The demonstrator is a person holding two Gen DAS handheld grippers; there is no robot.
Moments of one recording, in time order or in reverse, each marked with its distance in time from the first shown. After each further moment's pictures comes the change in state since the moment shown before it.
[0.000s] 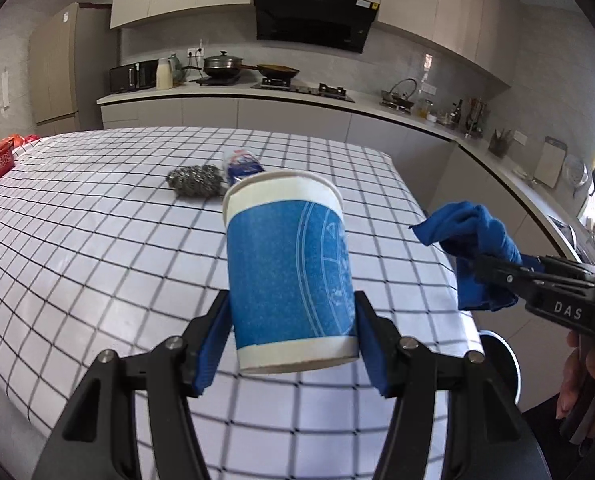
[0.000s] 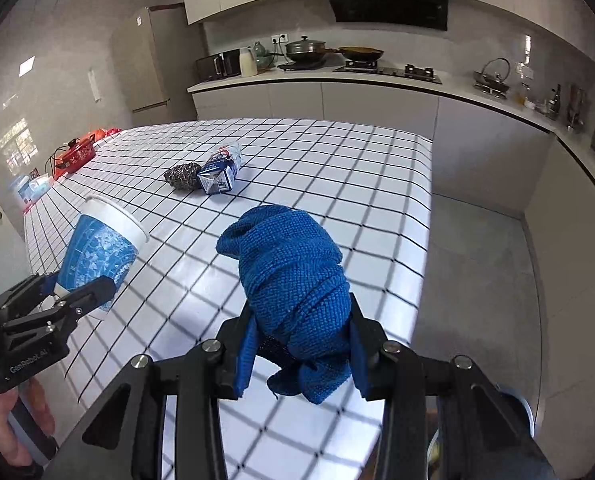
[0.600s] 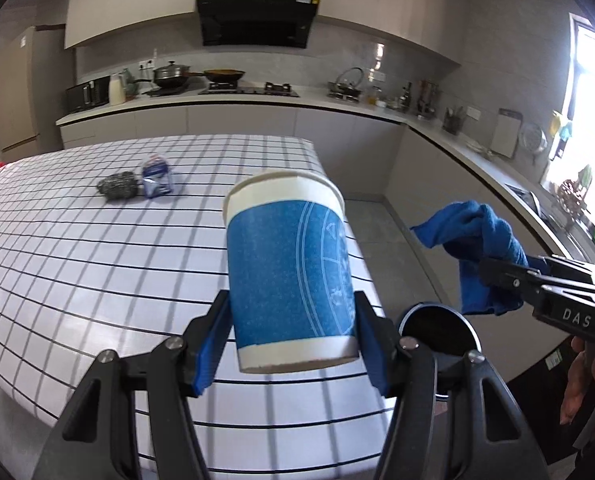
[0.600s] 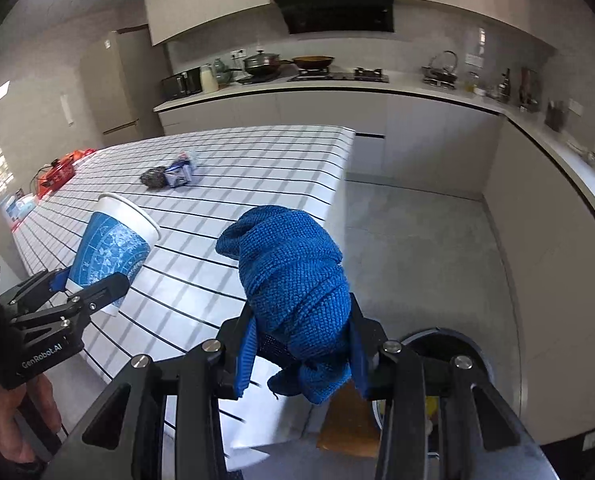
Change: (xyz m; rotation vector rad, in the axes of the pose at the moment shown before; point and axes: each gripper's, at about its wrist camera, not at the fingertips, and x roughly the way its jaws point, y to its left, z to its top) left arm -0.025 -0.097 -0.024 0.111 0.002 -0.113; right arm -0.103 -0.064 -0.074 0.097 -0.036 -0.109
